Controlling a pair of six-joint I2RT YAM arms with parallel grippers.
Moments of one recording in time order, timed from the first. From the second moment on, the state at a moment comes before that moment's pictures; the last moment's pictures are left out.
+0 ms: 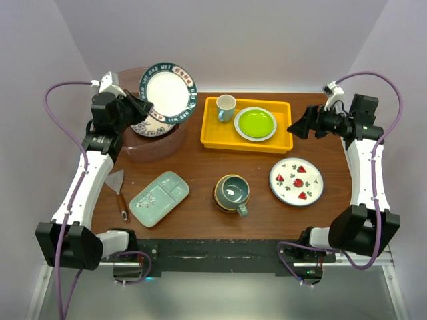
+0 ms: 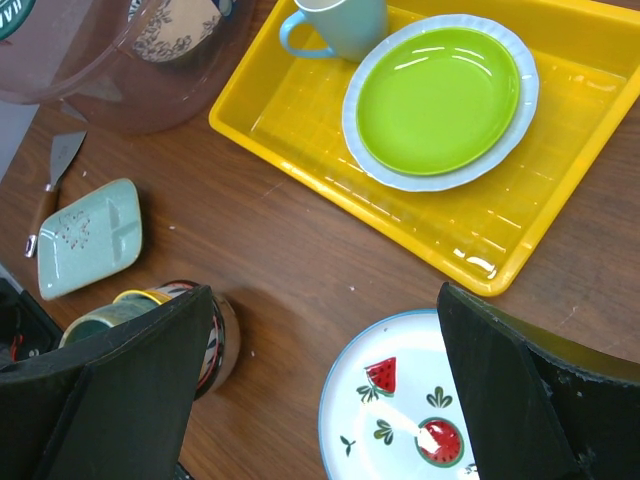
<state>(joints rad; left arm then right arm) -0.08 1.22 1.15 -0.17 0.15 -0.63 -0.26 1.34 1.32 -0.69 -0.86 -0.13</state>
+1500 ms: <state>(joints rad) 0.05 1.78 1.44 -0.34 -0.08 -0.72 -0.26 1.34 1.32 -0.69 -0.86 -0.14</state>
